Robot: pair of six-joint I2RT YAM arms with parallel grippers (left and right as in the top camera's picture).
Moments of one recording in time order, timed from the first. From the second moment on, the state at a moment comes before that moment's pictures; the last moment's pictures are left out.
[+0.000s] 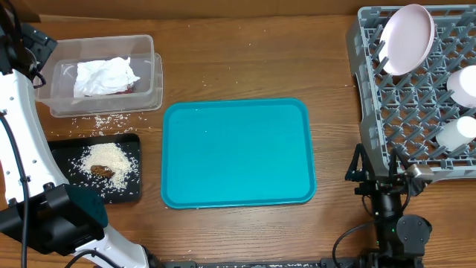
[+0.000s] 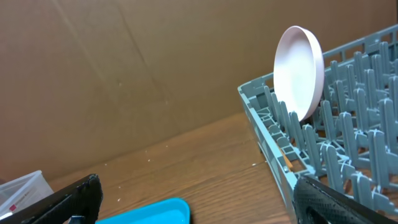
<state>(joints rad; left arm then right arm) 0.42 1.87 2.03 -1.04 -0.20 -0.64 -0.06 0.01 0.03 0.03 -0.07 0.40</state>
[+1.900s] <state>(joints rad) 0.42 1.87 2.03 -1.04 -0.20 -0.64 -0.16 0.01 0.02 -0.03 -0.08 0.17</state>
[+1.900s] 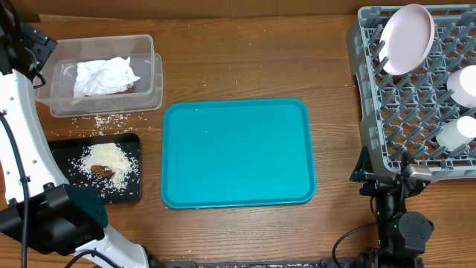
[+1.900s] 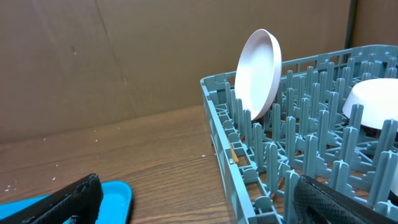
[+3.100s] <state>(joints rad) 0.37 1.52 1.33 -0.93 -0.11 -0.51 -0.16 0.01 0.02 -0.03 -0.08 0.17</state>
